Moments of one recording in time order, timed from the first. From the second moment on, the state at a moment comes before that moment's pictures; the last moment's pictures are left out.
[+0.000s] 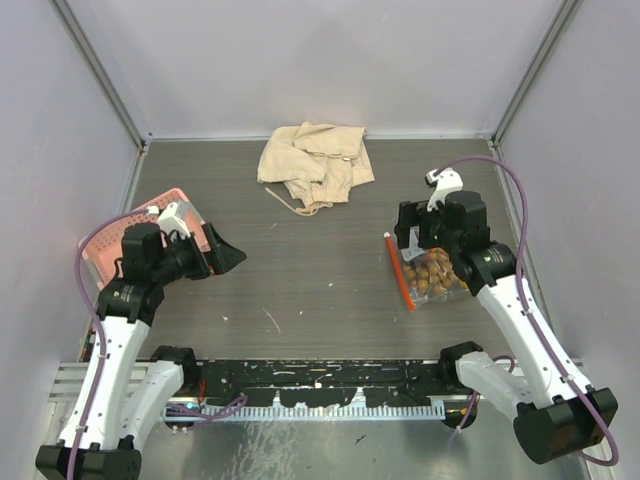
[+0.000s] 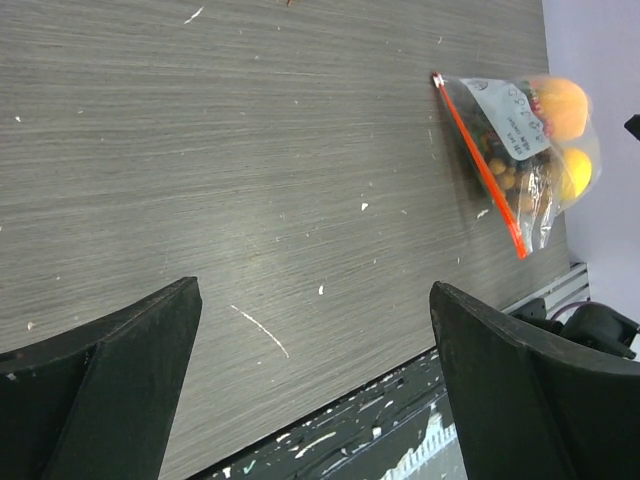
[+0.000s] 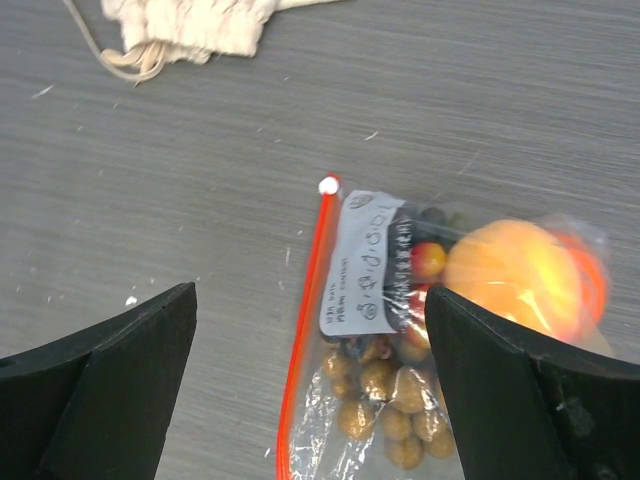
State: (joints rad) left arm -0.08 0.71 0.80 -0.63 0.48 -0.46; right arm 0.27 0.94 0.94 -0.53 0.03 0.10
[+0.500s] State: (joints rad) left arm -0.07 0.64 0.61 -0.49 0.54 -0.59; right arm 0.34 0.92 0.85 -0.51 -0.18 0.00
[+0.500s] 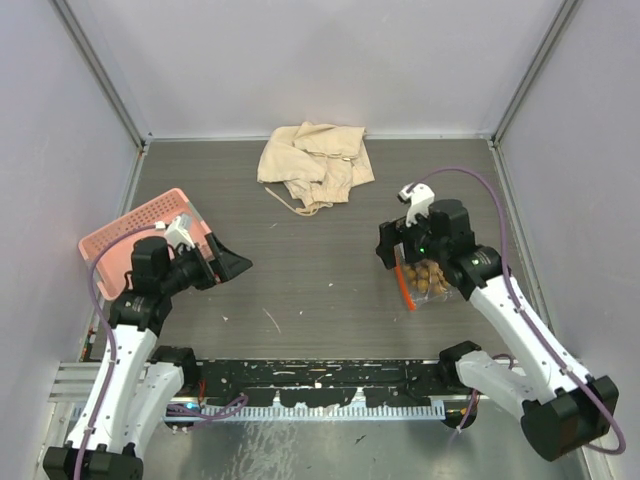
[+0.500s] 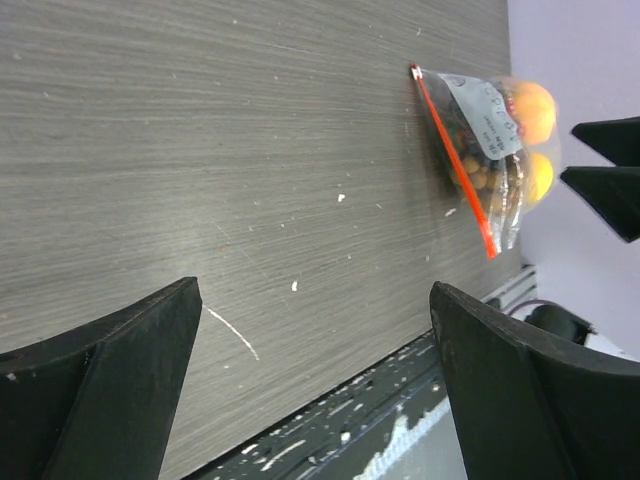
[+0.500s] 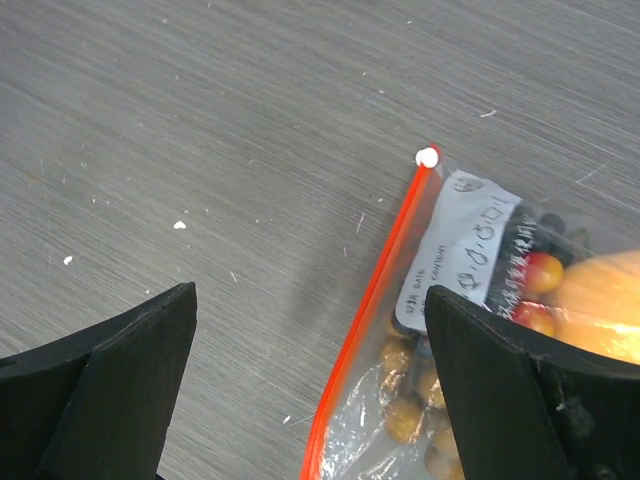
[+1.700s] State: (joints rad) left arm -0.07 0.49 0.44 -0.28 0.72 -0.95; right arm 0.92 1.51 0.90 -0.61 0.82 0.02
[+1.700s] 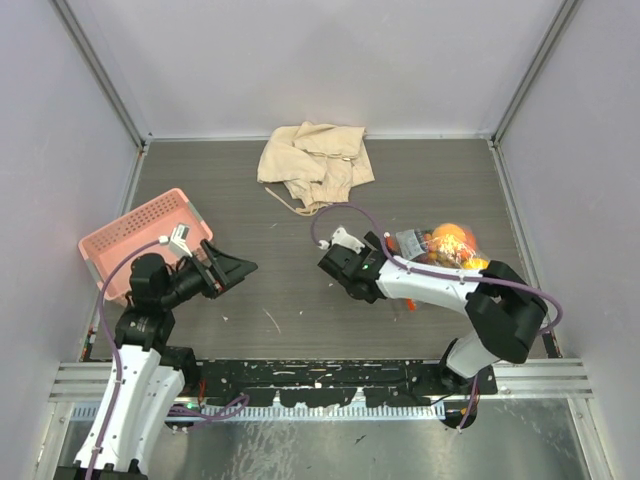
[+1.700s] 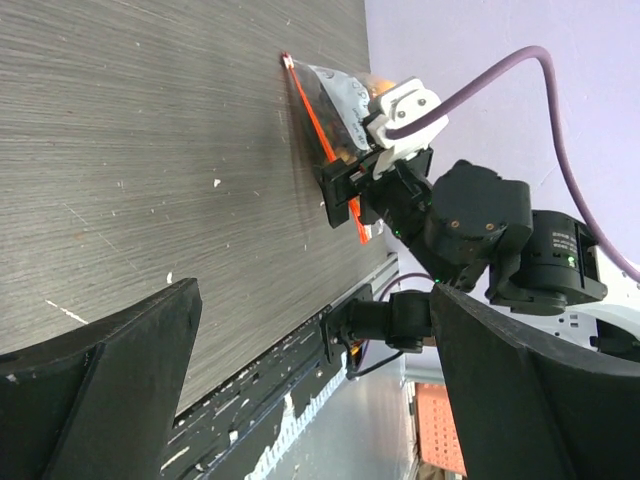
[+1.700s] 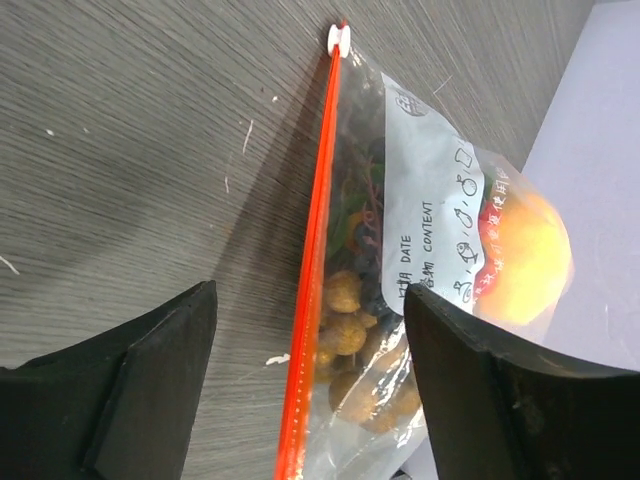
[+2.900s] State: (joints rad) left arm -0.07 0.42 0.38 -0.27 0.76 -0.95; right arm 0.90 1.81 0.89 -0.62 1.10 0.16
